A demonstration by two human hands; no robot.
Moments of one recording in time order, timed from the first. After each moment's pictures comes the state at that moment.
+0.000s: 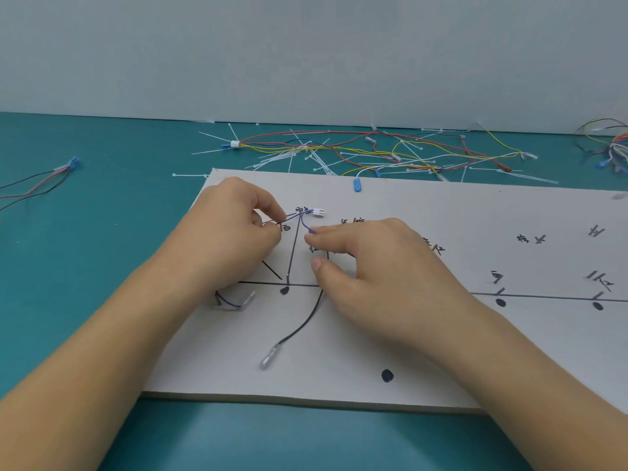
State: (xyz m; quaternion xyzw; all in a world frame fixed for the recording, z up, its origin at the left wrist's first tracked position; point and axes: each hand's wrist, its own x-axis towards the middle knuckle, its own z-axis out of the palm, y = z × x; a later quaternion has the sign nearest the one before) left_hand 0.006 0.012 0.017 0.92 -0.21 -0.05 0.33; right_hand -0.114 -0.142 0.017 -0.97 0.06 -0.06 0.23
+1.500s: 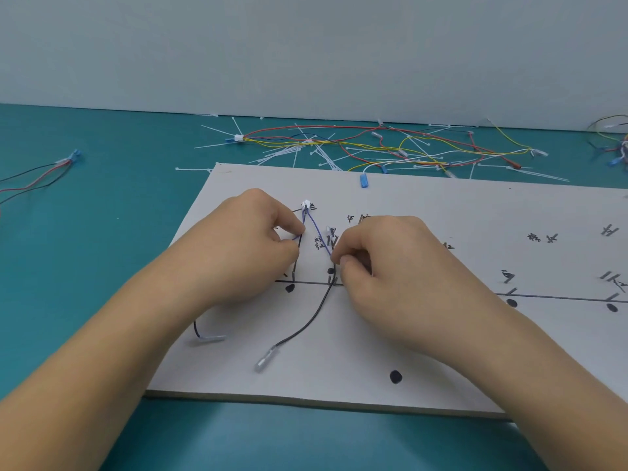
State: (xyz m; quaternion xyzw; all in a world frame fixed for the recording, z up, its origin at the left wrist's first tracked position) left_hand -0.013 0.010 0.027 0.92 -0.24 -0.14 0.28; right_hand -0.118 -0.140 0.025 -0.96 0.10 -0.05 0.24
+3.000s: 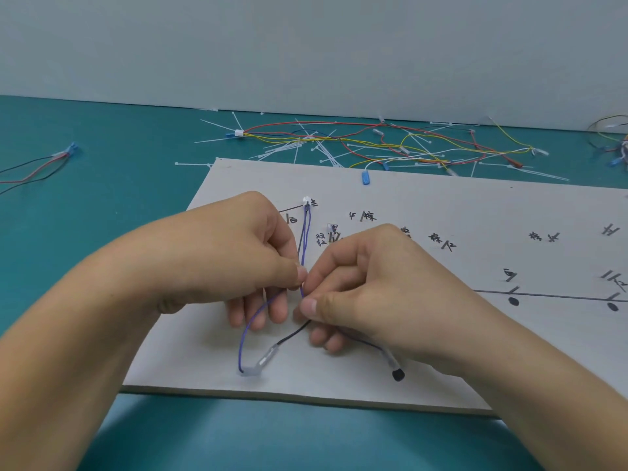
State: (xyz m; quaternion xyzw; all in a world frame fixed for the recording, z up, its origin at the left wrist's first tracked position) left_hand -0.017 0.030 0.042 0.84 -0.27 -0.34 0.32; right_hand -0.126 -0.123 0.029 -0.78 0.13 0.10 0.61
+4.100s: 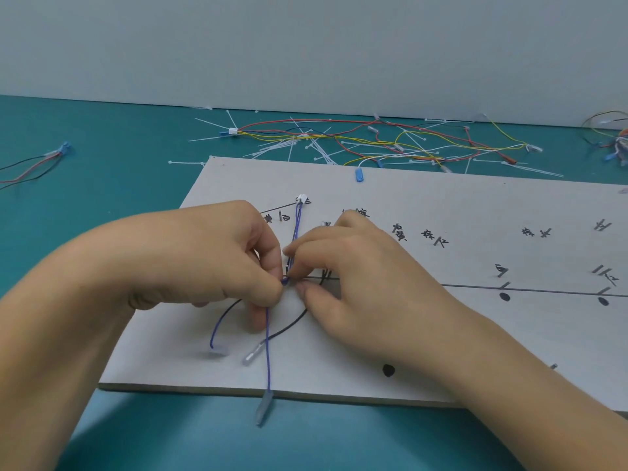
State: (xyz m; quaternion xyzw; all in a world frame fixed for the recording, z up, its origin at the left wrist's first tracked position) left_hand -0.012 0.035 0.046 0.85 -0.29 -0.38 0.22; right_hand -0.117 -0.129 0.009 -0.97 -0.06 -0.07 0.23
